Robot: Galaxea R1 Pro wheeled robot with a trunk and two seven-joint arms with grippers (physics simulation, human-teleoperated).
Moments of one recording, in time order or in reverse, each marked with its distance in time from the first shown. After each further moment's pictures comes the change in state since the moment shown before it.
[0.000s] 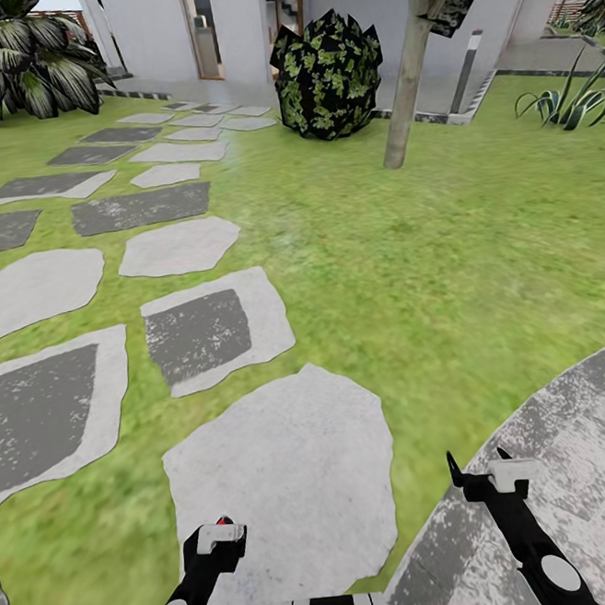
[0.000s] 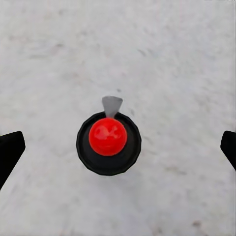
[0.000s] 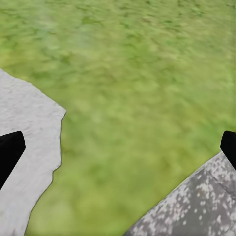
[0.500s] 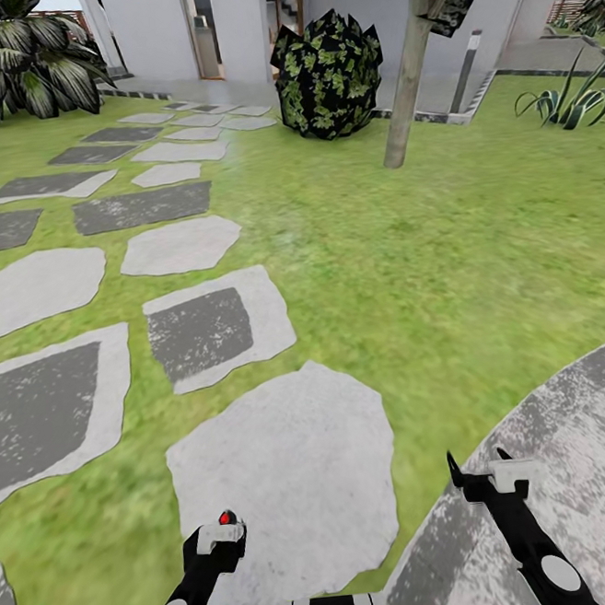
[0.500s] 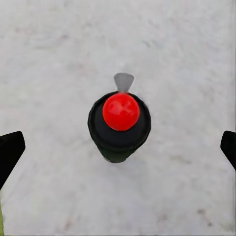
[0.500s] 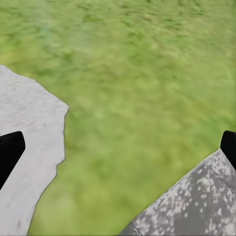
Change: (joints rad) left arm -0.001 0.000 0.002 0.003 0.000 0.002 0.001; right arm 0.000 0.000 0.000 0.001 0.000 0.000 0.000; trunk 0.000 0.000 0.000
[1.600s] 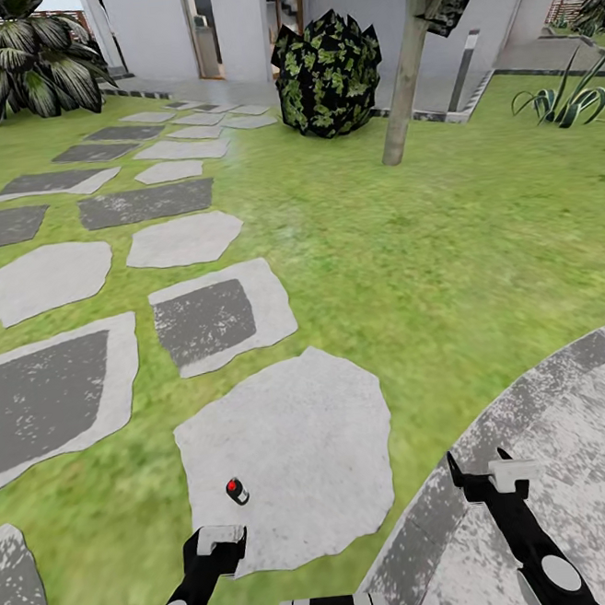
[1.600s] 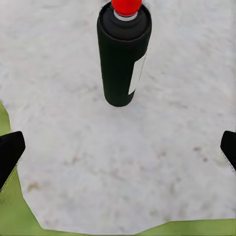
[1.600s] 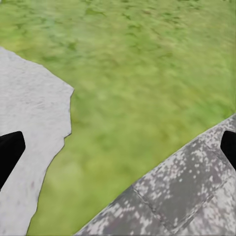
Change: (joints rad) left arm 0.000 -0.001 0.000 0.004 0.000 0.002 0.000; right arm 0.000 -0.002 0.000 0.000 0.000 0.000 0.000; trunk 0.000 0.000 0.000
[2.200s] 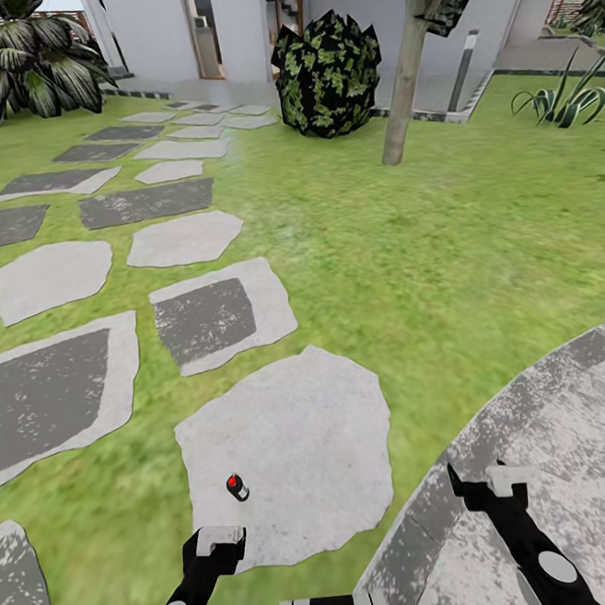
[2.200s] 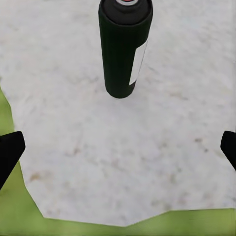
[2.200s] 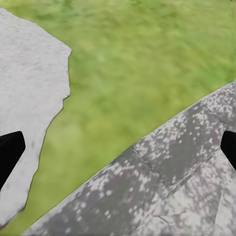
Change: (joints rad) left arm 0.000 0.002 0.000 0.004 0.000 0.000 0.000; right arm -0.003 -0.001 0.002 0.002 0.001 0.147 0.001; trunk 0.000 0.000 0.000
